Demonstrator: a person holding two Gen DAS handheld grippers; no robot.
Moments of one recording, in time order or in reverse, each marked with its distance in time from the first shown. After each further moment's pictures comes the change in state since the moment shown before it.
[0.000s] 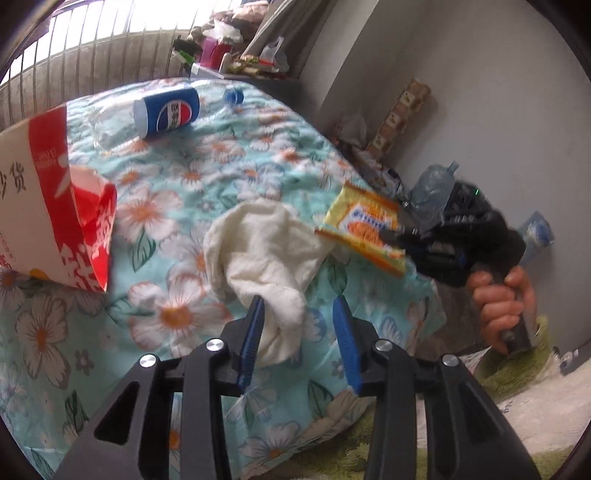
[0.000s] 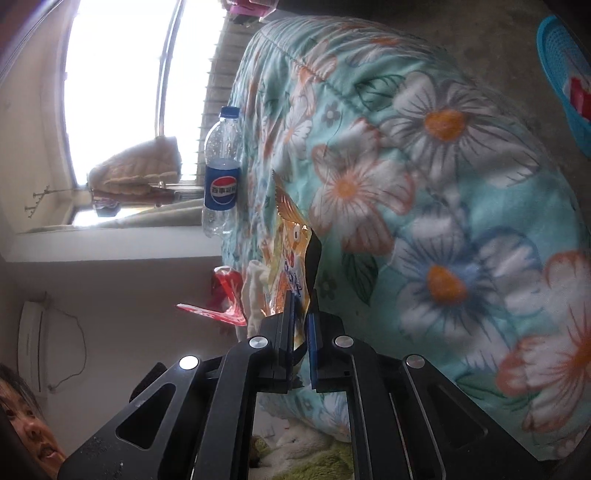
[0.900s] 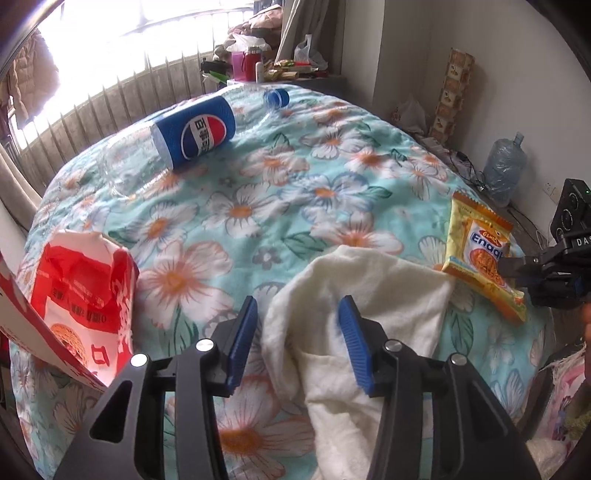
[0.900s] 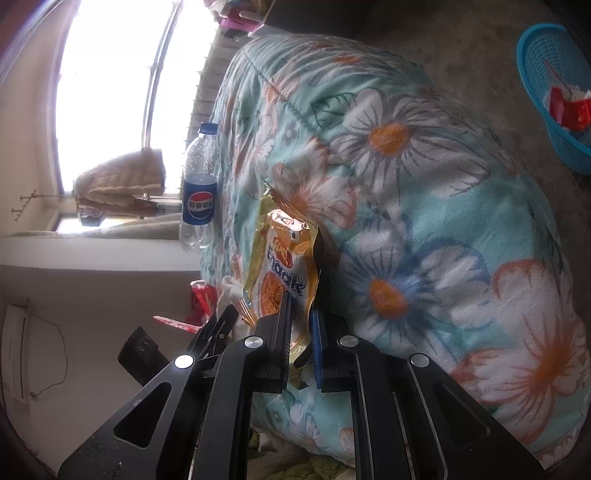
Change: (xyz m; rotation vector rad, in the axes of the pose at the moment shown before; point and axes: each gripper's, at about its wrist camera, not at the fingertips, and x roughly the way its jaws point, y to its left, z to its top) left arm 0.082 0.024 0.037 0.128 0.021 0.351; right arm -0.020 -0.024 -0.010 -0.006 -0.061 -0.071
